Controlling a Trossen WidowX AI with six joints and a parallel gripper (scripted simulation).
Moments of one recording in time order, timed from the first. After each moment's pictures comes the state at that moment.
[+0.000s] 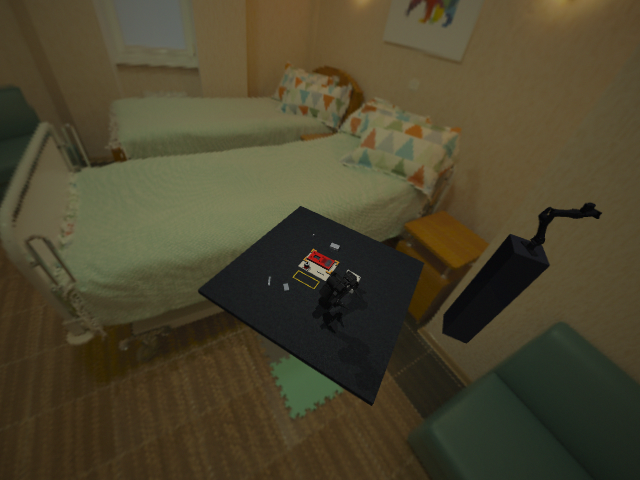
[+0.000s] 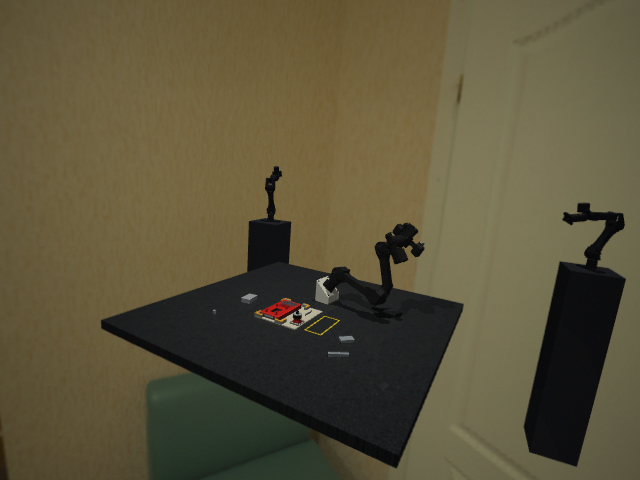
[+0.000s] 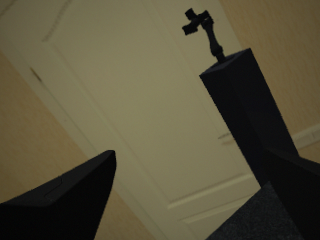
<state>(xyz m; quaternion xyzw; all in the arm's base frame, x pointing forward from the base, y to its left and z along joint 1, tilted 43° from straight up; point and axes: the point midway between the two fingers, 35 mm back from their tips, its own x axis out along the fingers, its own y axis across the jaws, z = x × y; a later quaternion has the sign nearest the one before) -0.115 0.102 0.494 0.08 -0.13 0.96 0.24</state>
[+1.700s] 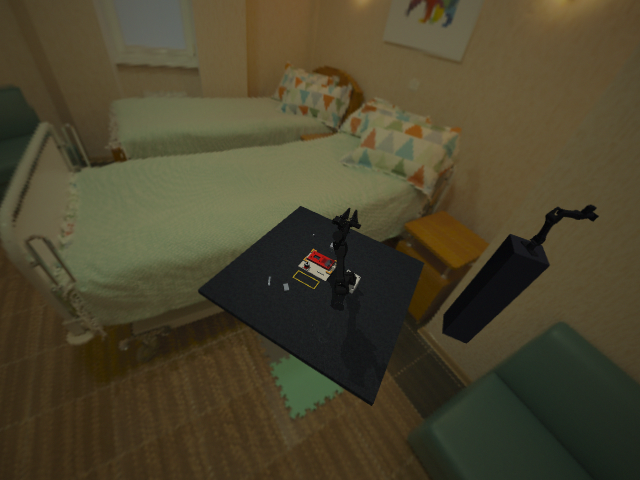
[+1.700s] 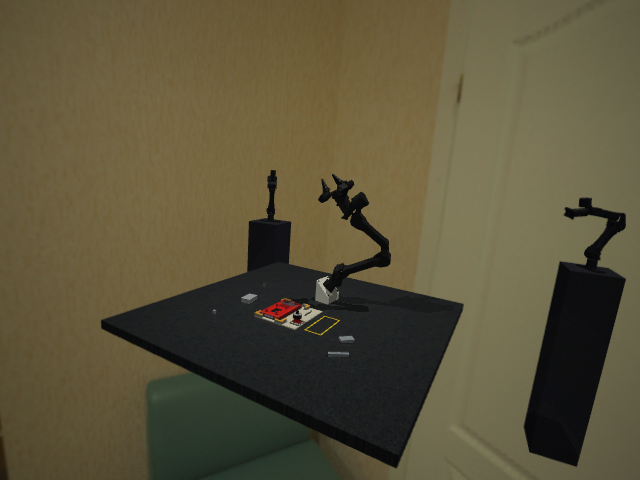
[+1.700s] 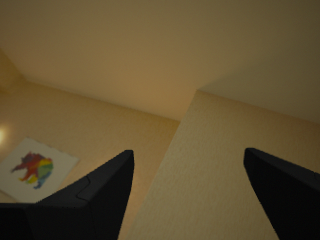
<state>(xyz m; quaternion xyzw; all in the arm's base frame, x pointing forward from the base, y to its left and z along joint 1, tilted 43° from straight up) 0.032 -0.371 0.440 0.24 -0.18 0.74 -0.60</state>
